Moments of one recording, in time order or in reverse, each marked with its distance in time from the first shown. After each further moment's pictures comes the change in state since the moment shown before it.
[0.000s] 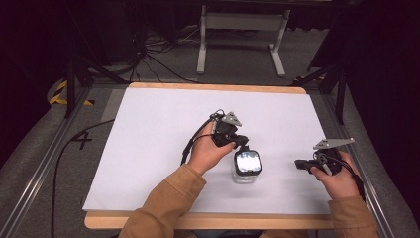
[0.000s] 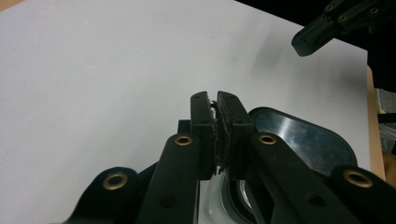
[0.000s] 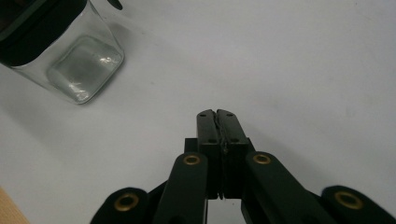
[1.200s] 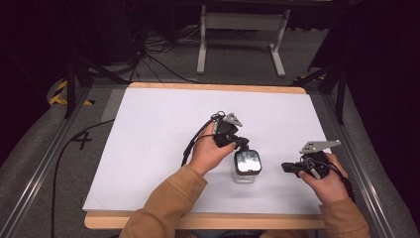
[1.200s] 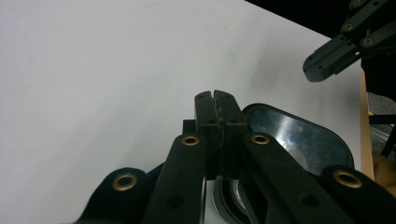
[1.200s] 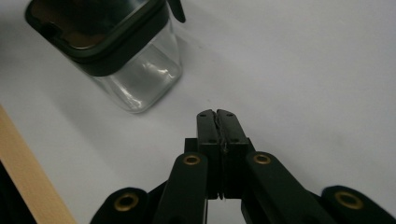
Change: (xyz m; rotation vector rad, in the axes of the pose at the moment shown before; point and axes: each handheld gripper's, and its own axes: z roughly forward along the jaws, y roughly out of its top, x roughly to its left) left arm -0.001 -0.001 0.005 0.010 -0.025 -0.037; right arm 0.038 0.014 0.007 -0.025 0.087 -0.103
